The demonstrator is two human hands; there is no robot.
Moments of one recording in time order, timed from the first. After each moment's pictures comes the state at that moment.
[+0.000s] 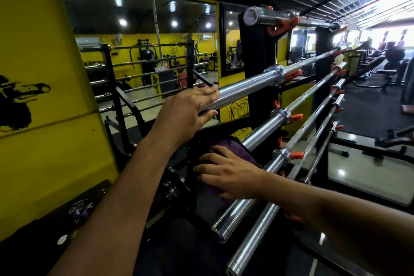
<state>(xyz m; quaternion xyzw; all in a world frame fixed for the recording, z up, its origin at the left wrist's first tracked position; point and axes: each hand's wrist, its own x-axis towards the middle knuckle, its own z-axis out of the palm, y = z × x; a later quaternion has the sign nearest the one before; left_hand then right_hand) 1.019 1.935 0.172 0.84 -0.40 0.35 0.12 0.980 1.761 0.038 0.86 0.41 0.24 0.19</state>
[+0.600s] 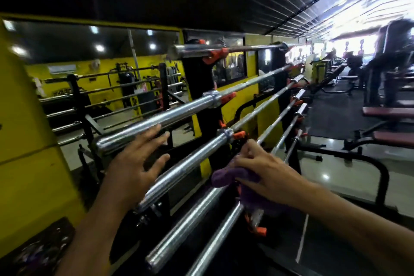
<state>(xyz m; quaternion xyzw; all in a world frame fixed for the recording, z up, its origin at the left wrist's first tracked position) 0.941 1.866 0.133 0.82 -0.39 0.33 0.28 0.829 1.559 0.091 0.93 0.19 0.26 -0.15</state>
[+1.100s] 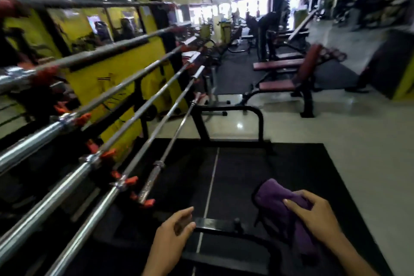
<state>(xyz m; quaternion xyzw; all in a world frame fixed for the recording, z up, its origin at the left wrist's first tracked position) 0.751 1.516 -0.153 0.77 -0.34 -0.25 0.48 0.485 1.271 -0.138 0.71 -0.42 0.29 -0.49</state>
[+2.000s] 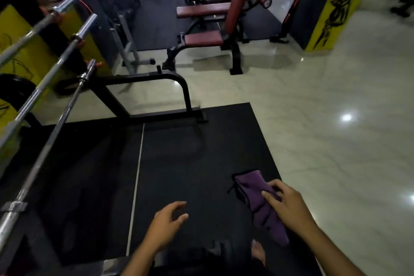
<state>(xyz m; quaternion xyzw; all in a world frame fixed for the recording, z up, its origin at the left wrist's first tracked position) 0.712 1.126 -0.286 0.77 -0.40 -0.42 0.25 0.385 0.974 -0.219 0.70 -0.54 0.18 -0.44</state>
